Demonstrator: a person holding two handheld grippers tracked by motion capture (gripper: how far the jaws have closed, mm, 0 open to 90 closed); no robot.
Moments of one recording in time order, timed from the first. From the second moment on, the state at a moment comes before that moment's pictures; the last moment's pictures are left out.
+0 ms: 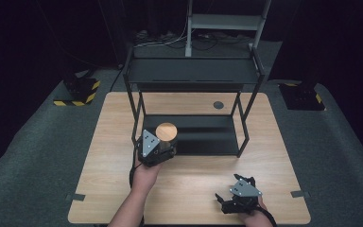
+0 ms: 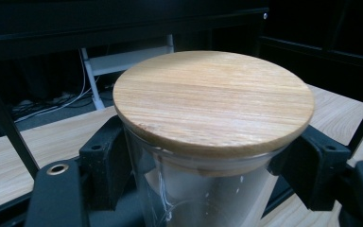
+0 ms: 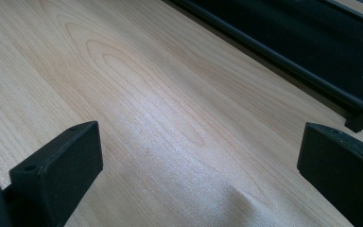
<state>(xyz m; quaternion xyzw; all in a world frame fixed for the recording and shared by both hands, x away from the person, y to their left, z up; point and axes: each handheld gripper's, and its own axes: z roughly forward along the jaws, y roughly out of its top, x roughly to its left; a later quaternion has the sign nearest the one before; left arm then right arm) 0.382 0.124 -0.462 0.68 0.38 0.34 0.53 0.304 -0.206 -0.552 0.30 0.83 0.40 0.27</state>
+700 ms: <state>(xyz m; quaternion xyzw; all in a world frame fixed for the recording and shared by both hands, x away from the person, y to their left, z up) 0.399 0.124 -0.462 0.67 0.39 0.34 0.53 0.305 -0.207 -0.552 0.30 0.83 0.40 0.27</state>
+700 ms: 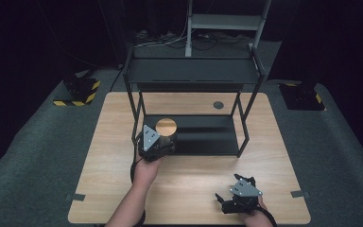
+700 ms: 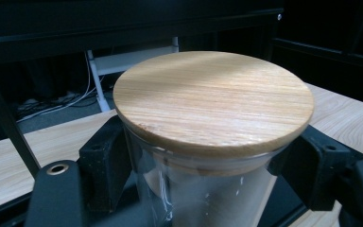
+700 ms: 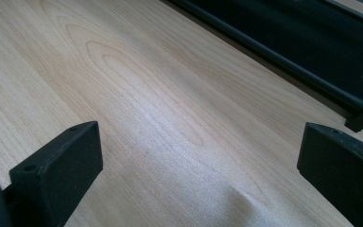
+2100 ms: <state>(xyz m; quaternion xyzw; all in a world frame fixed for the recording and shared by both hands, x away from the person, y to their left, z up) 0.429 0.111 -0.468 0.67 0.41 0.34 0.52 0.304 -0.208 -0.552 0.30 0.82 0.40 0.26</state>
